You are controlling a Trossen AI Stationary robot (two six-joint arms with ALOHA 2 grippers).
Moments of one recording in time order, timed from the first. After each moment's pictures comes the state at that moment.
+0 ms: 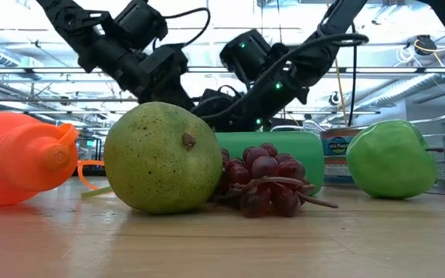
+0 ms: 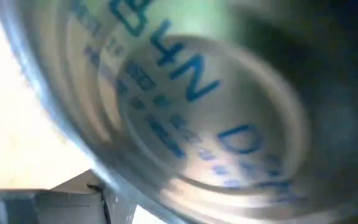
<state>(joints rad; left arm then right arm) 0.17 1.49 0.72 0.21 0.11 -0.19 -0.06 2.01 1.10 0.32 0.31 -0.87</state>
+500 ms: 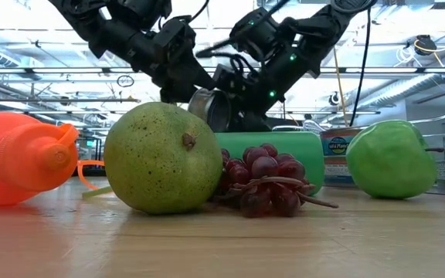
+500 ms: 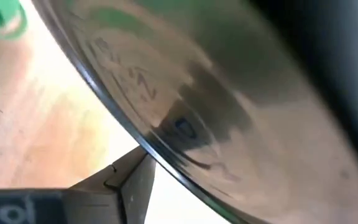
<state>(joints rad) 0.16 1.48 0.81 0.21 0.10 -0.15 -0.08 1.85 1.10 0.10 0.19 -0.64</state>
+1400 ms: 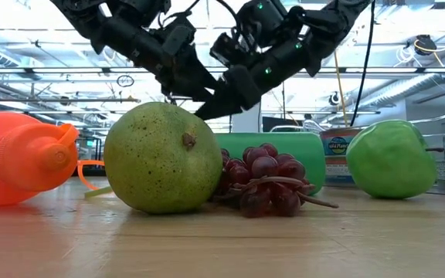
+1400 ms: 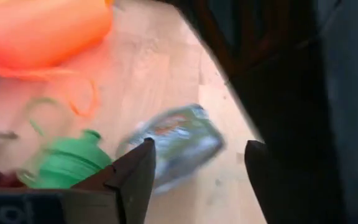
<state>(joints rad) 0.14 1.45 0.81 0.20 -0.04 -0.04 -0.05 1.82 1.06 0.27 -0.03 -0.23</state>
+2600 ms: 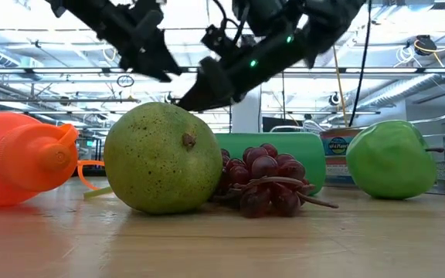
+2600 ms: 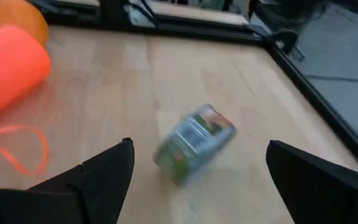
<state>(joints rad) 0.08 1.18 0.81 -0.17 -0.36 -0.19 0.00 1.85 1.10 0.33 0.27 -0.10</state>
